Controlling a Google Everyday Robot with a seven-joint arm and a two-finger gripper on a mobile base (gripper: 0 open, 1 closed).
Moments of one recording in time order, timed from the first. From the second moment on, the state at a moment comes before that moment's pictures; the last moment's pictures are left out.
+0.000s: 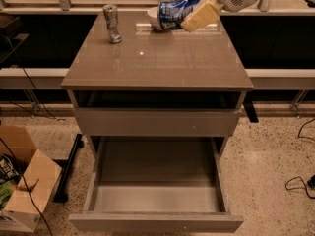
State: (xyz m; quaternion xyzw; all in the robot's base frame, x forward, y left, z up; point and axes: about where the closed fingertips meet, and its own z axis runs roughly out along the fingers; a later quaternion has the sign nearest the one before) arm 0.665 -0.105 1.030 -0.54 0.71 0.06 0.44
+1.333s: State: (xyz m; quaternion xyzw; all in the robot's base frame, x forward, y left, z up) arm 0.718 -0.082 0.934 -0.52 0.75 0.10 0.39
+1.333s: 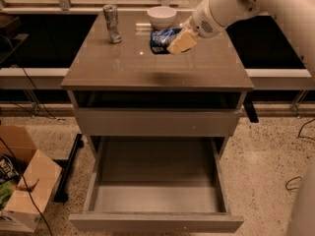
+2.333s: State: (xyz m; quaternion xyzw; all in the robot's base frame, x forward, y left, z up) arm 0.745 -0.075 0.873 -0.48 0.79 0.13 0.36
